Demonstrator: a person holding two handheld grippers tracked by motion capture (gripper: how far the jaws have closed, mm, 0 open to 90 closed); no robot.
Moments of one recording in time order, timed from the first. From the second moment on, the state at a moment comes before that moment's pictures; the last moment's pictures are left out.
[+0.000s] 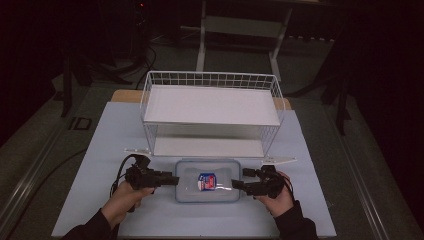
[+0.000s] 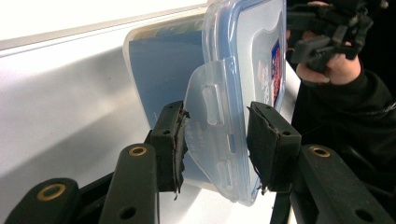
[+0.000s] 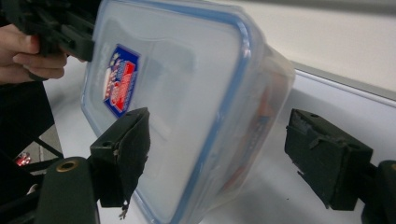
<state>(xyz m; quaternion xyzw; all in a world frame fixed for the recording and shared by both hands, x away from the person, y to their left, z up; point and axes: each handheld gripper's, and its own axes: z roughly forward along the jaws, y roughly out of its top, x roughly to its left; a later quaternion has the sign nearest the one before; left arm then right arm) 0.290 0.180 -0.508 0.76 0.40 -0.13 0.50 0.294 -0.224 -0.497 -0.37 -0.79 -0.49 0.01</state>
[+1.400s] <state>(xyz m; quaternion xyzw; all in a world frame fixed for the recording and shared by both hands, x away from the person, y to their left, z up) 0.276 0.169 -0.480 0.75 0.39 -0.08 0.53 0.289 -0.240 -0.472 -0.39 -0.77 -0.51 0.06</state>
